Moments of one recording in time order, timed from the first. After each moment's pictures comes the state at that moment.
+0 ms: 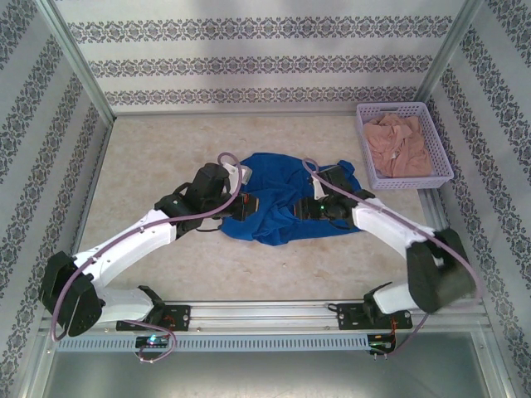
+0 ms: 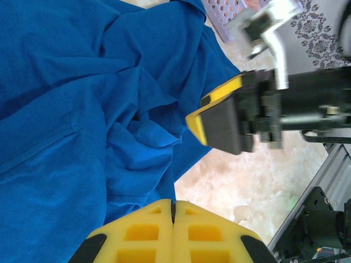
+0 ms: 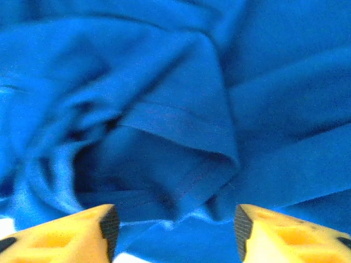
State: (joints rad) left arm -0.65 1.27 0.97 -0.36 0.27 -0.46; right arm 0.40 1.46 0.83 -0.41 -0.19 0.32
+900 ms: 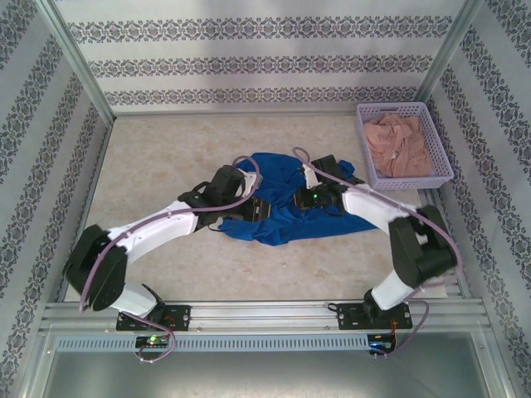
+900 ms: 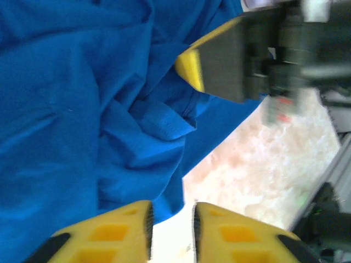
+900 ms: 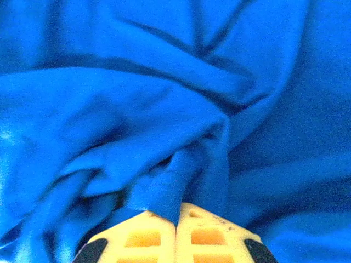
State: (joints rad) left arm -0.65 1.50 0.97 -0.24 0.36 -0.53; right arm 0.38 1.56 0.92 -0.33 -0.29 0.26
